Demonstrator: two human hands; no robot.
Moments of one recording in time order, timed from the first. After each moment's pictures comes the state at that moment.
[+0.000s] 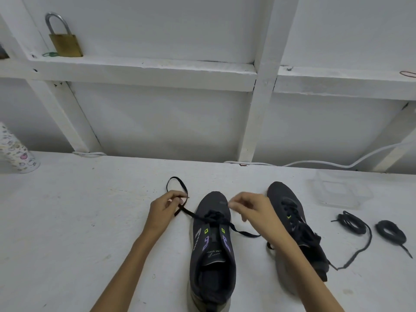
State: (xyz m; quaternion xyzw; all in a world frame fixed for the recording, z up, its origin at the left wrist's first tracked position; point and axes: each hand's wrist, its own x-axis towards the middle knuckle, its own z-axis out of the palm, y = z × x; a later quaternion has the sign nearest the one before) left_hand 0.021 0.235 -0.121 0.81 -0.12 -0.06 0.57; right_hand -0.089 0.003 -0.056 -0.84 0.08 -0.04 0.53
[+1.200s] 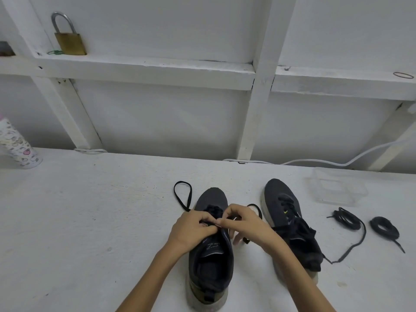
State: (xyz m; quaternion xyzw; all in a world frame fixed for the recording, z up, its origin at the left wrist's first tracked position) left_hand -0.052 0.194 -0.080 0.87 -0.18 -0.22 0.41; right_hand -0.107 0.021 -0.063 -0.81 0.11 0.14 0.56
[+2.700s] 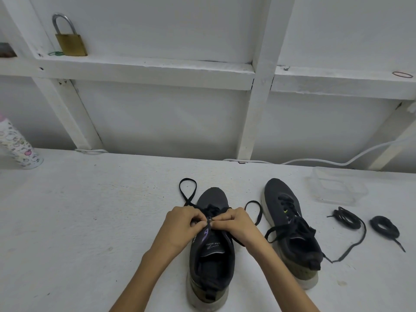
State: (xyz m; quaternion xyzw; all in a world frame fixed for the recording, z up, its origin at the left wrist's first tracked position) left_hand -0.045 0.215 -0.082 0.89 -0.28 -0.07 0.35; right_hand -0.094 0.041 -0.095 -0.78 0.13 0.07 0.61
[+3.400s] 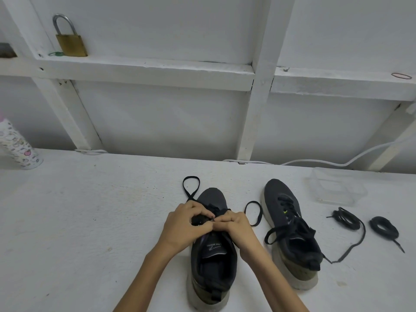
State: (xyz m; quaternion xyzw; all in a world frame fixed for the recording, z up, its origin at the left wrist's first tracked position) left_hand -0.044 0.208 -0.091 0.87 -0.23 -0.11 0.43; right_hand -0.104 0.050 -0.094 -0.70 0.19 0.03 0.69
